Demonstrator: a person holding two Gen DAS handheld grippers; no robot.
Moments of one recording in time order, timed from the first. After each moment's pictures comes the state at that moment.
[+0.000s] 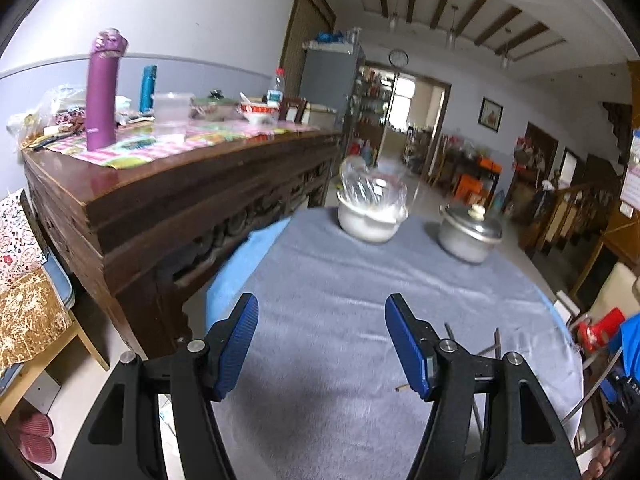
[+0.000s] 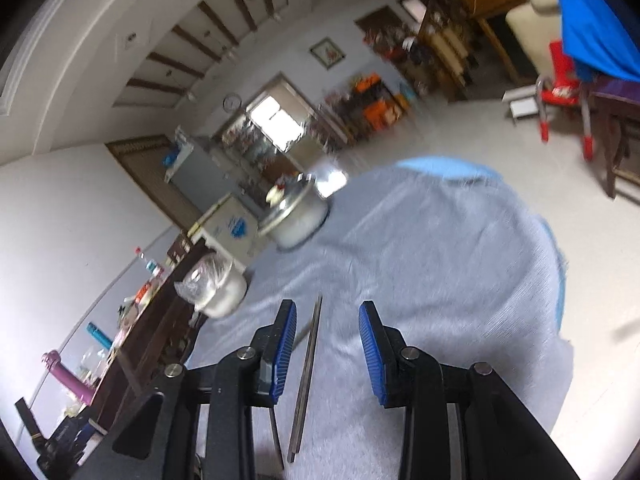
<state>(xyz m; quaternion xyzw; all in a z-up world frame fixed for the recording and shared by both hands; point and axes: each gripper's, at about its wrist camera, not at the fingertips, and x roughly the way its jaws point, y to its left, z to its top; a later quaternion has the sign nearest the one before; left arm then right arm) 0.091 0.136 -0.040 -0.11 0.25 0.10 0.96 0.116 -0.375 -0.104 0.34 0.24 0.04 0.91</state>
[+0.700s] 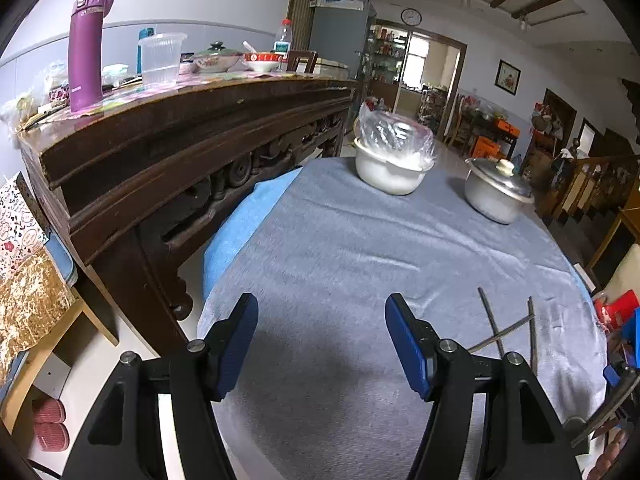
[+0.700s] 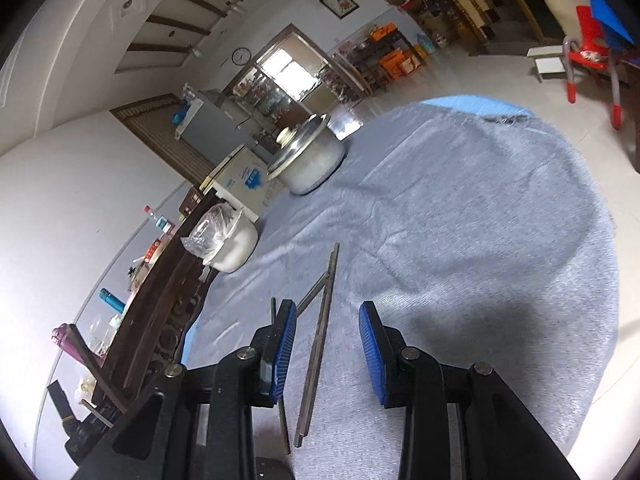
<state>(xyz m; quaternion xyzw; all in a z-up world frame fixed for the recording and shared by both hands) 0.126 0.146 -0.087 -0.11 0.32 0.12 0.93 0.161 -0.343 -0.135 0.34 0.31 0.10 0.88</state>
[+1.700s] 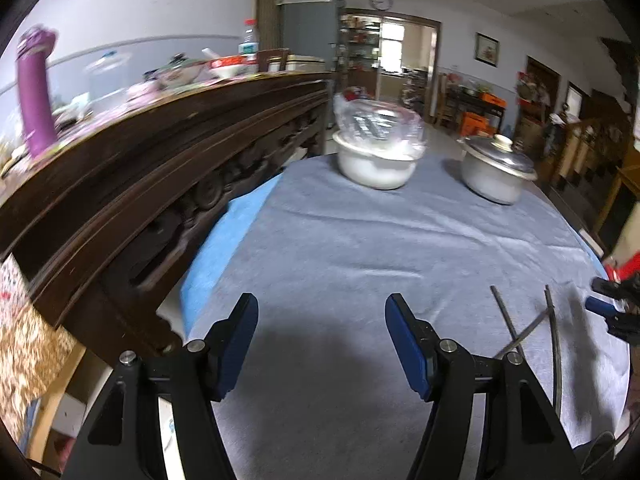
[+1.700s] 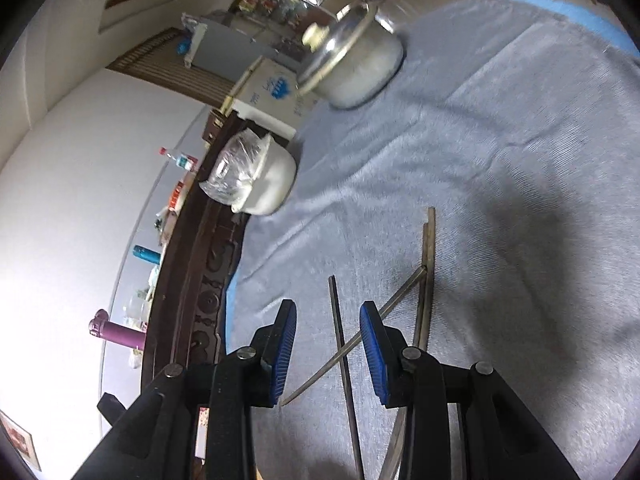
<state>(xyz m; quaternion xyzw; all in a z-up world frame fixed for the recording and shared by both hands) 0.185 0.130 -0.089 -0.04 0.34 0.09 0.94 0.320 -0.280 -0.154 0.37 0.46 0.23 0.77</state>
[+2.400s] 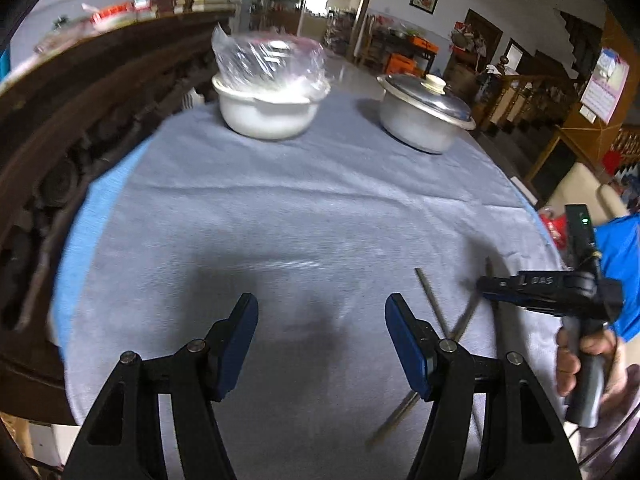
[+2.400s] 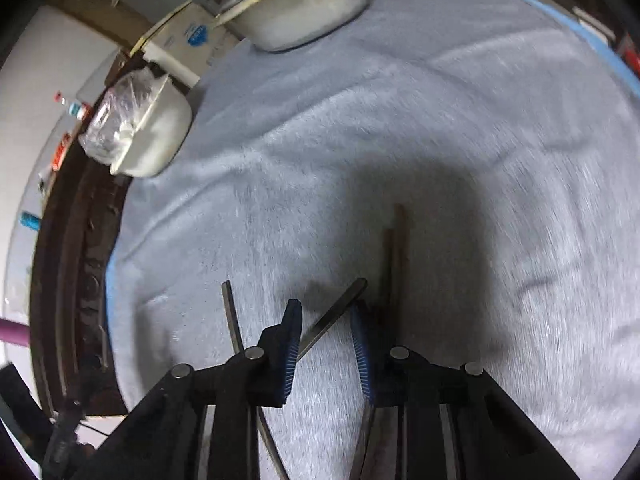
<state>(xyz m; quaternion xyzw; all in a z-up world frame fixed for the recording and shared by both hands) 0.281 0.089 -0.115 -0.08 0.45 -0.08 0.89 0.391 -0.219 -0.192 0.21 0.58 0.09 0.78</state>
